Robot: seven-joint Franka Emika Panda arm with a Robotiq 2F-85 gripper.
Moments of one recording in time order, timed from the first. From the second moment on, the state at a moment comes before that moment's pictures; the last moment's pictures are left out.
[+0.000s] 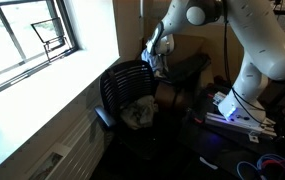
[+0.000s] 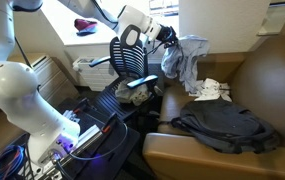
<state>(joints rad) 0.46 0.79 -0.70 -2.03 0.70 3.38 0.86</state>
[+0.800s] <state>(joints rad) 0.84 0.67 -0.69 -1.94 0.59 3.45 1.03</state>
